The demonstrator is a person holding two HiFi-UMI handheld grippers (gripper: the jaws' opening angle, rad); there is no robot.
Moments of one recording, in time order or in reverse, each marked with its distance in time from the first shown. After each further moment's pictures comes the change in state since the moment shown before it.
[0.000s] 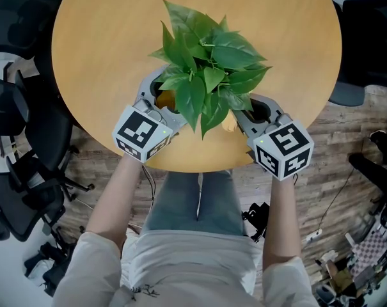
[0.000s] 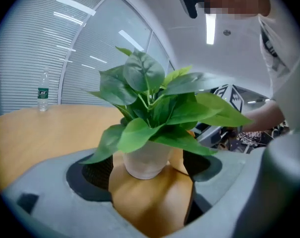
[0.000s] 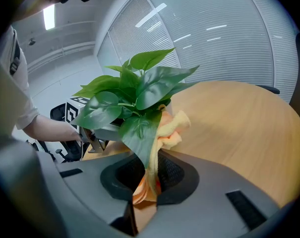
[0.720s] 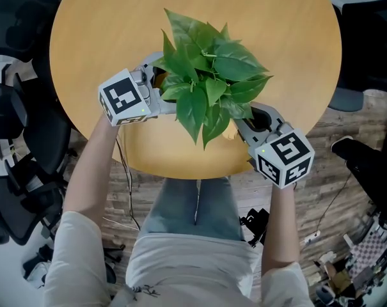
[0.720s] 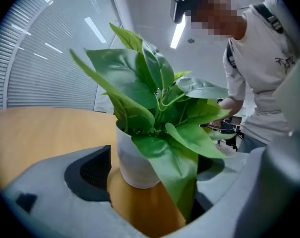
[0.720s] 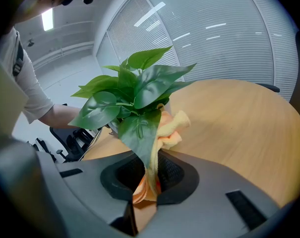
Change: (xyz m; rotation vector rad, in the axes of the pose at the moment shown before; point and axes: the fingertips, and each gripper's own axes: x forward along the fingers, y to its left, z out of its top) left arm 0.017 0.000 0.007 0.181 0.030 -0.512; right arm -0.003 -0.004 -0.003 0.014 0.007 0.004
